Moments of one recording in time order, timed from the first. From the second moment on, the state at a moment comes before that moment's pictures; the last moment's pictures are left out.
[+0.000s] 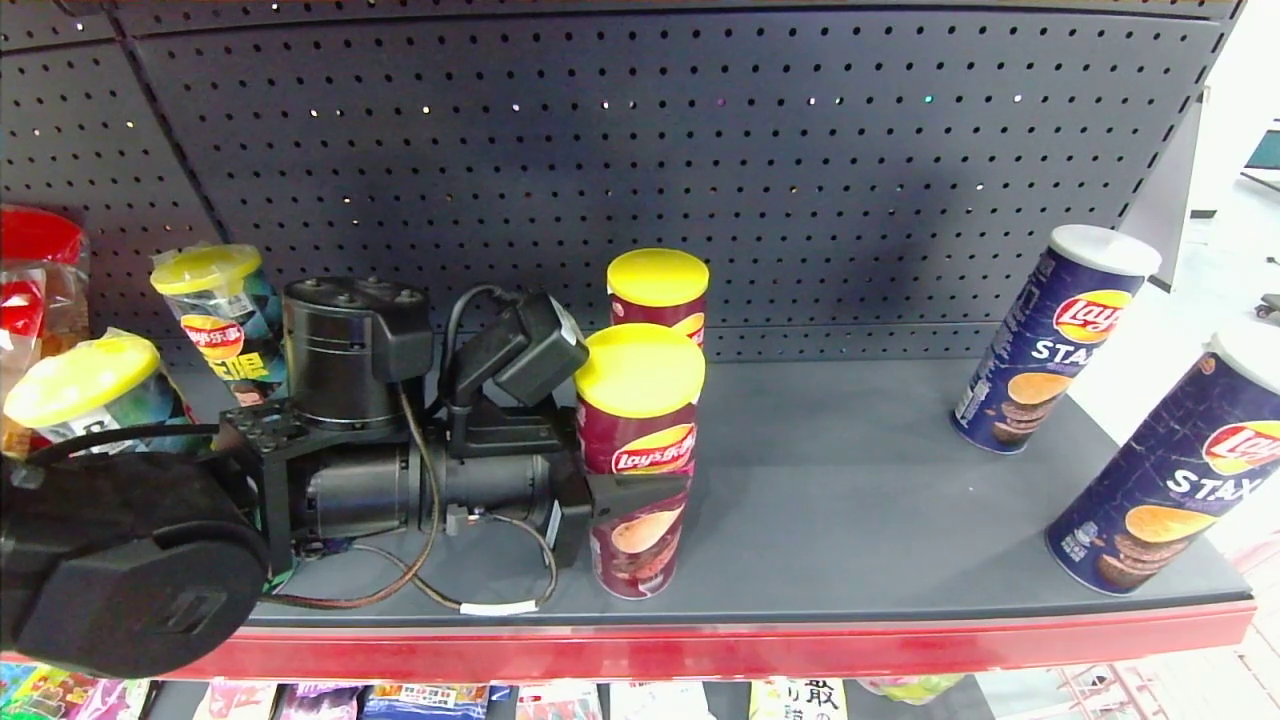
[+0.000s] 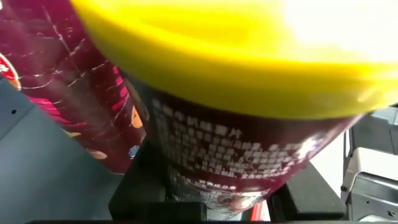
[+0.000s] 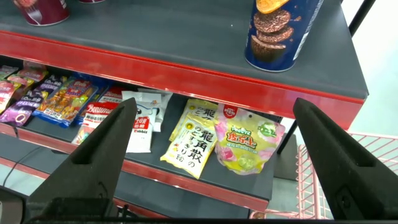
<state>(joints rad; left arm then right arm) -0.63 1.70 -0.79 -0.63 -0.56 0.23 0.33 0.00 -0.11 0.18 -0.05 -0.05</state>
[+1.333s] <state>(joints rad) -0.60 1.76 -0.86 -0.62 -0.80 0.28 0.33 0.00 -0.11 0.17 -0.06 -0.06</state>
